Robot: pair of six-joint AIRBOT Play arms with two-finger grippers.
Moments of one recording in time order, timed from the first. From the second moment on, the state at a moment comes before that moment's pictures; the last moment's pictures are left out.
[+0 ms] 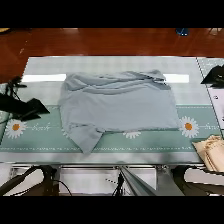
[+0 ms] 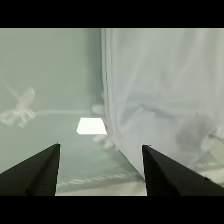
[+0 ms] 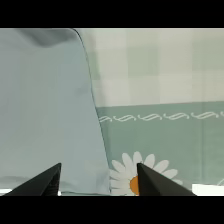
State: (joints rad) left arm 0.38 -1.14 0.85 1.11 -1.41 -1.34; right arm -0.49 -1.45 1.53 -1.23 1.57 1.31
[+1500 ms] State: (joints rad) left arm 0.19 -1.24 0.59 0.79 -1.16 -1.21; right arm -0.69 -1.29 0.88 -1.09 1.41 1.19
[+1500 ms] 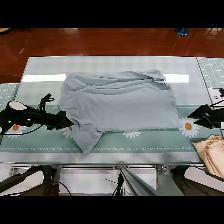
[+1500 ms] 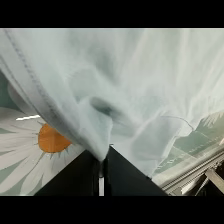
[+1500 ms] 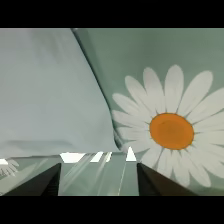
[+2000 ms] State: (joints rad) left arm 0.19 -1.23 0.59 0.78 -1.17 -1.20; right arm -0.50 -1.28 0.70 -1.07 1.18 1.27
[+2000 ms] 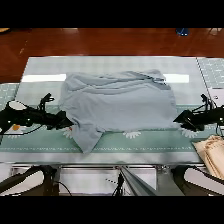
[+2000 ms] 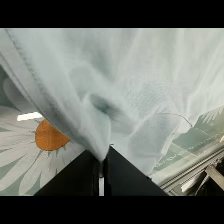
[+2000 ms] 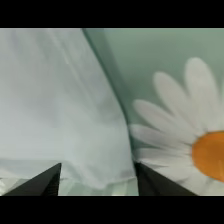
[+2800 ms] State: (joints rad) left arm 0.19 -0.97 1.31 0.75 -1.23 -1.18; right arm -0.34 -0.96 1.20 -1.02 1.14 1.26
